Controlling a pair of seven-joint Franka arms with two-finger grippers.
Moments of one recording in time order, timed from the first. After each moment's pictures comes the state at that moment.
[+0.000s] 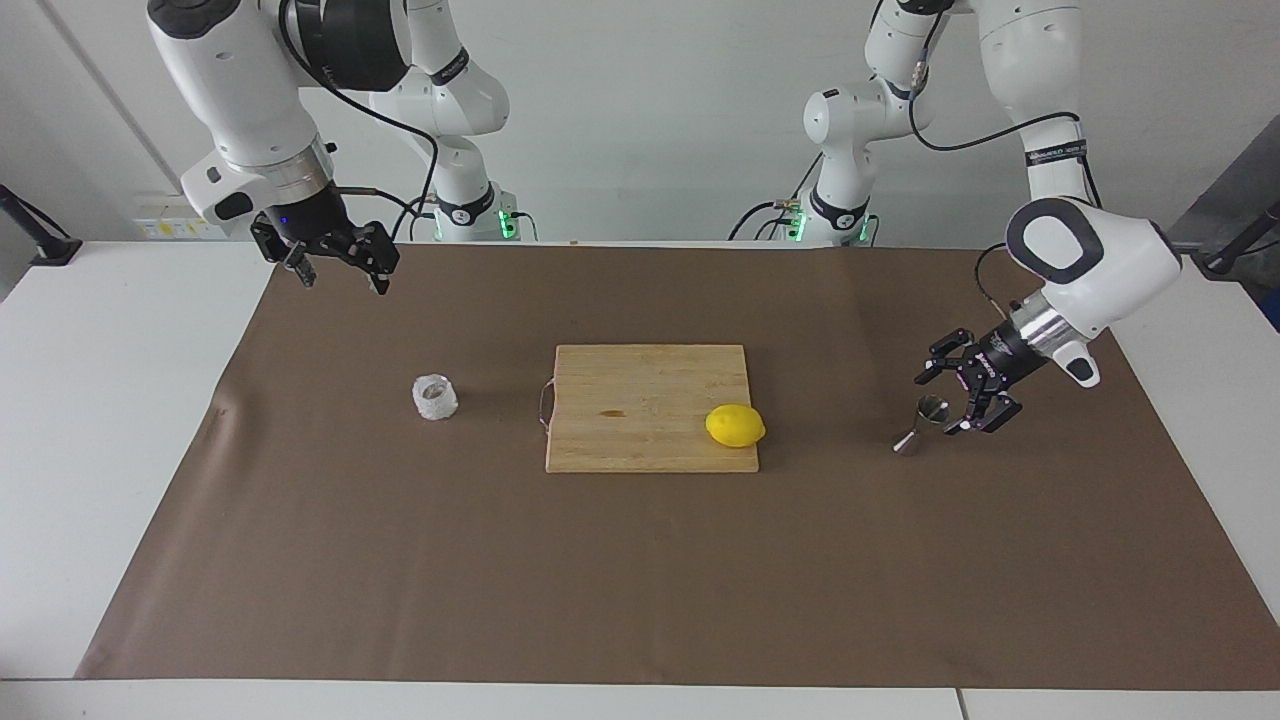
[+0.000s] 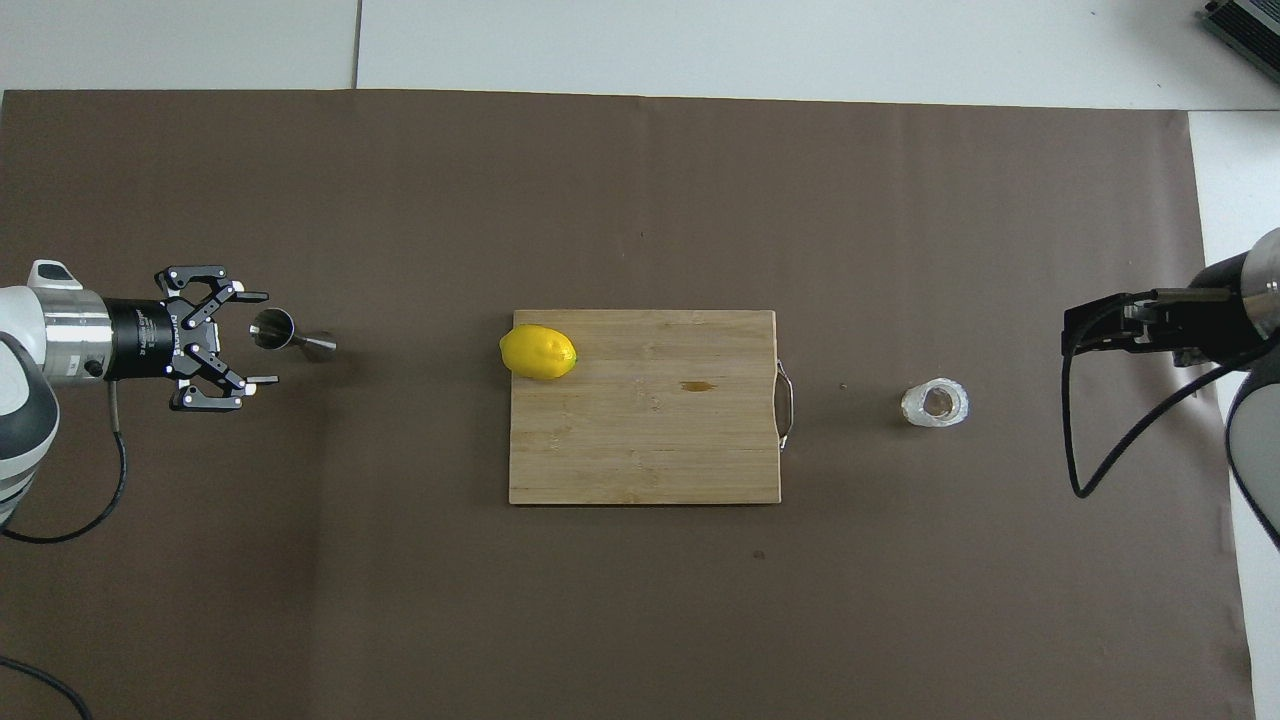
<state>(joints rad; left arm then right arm) 0.15 0.13 -0.04 -2.09 -0.71 2.17 -1.09 0.01 -0.04 0.01 -1.70 -0.03 1.63 0.14</state>
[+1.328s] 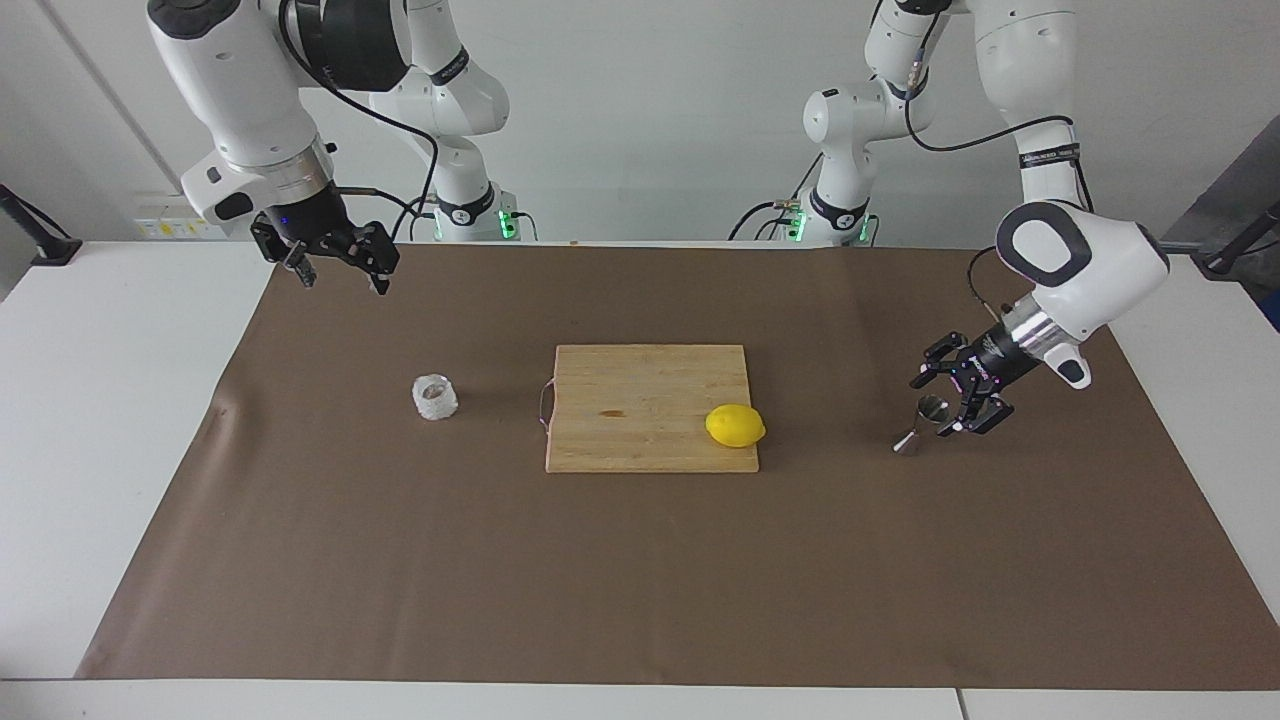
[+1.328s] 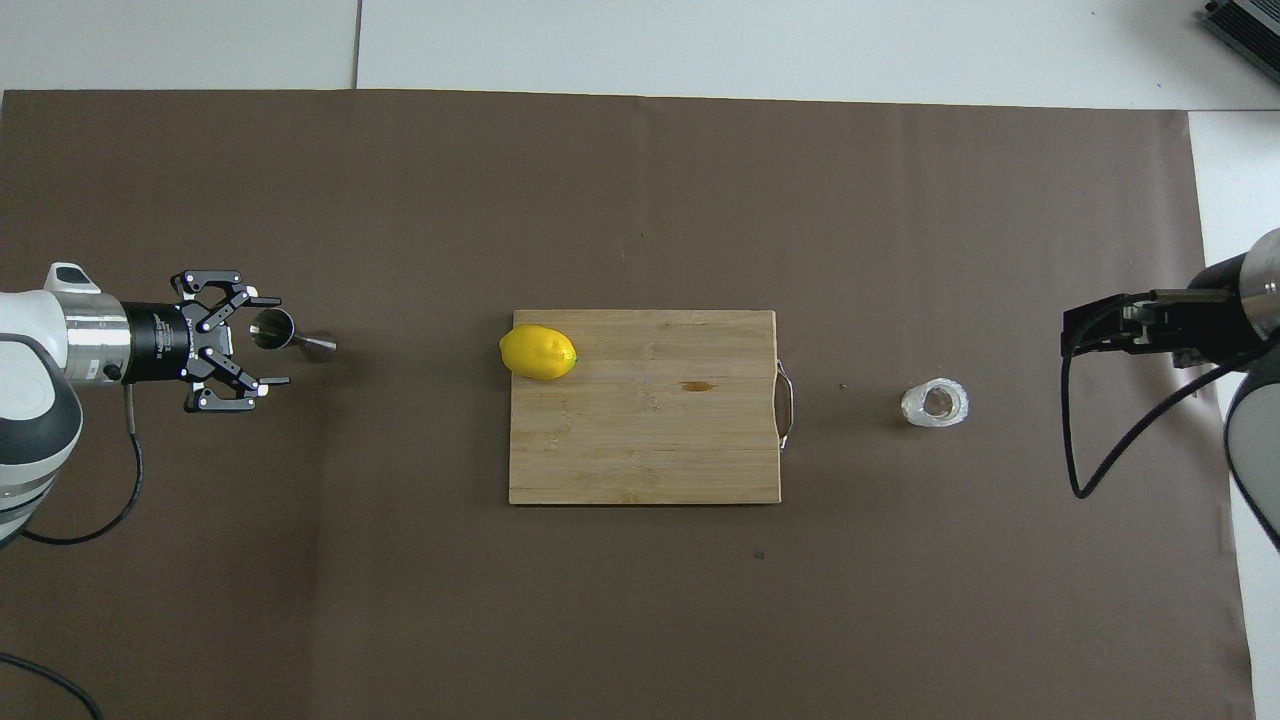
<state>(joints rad) 0.14 0.13 -0.04 -2.11 -0.71 2.21 -1.08 0.01 -0.04 0.01 -1.70 -0.03 1.63 0.14</state>
